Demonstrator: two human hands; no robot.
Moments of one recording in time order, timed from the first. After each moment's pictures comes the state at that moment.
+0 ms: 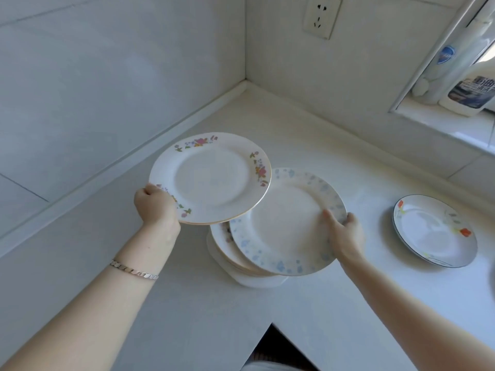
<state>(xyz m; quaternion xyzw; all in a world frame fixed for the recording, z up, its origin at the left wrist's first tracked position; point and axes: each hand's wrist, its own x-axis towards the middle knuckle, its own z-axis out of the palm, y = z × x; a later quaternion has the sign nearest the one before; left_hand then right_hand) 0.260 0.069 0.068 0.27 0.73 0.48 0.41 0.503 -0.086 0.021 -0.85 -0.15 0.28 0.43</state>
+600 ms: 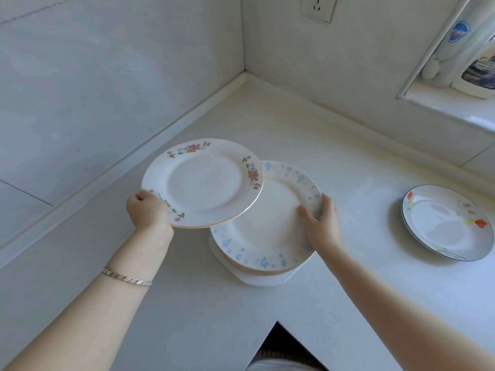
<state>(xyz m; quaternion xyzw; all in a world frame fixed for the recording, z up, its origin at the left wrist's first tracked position) 0.256 0.070 0.064 0.29 0.75 0.45 0.38 0.479 -0.059 0.014 -0.82 -0.26 0.30 0.41</state>
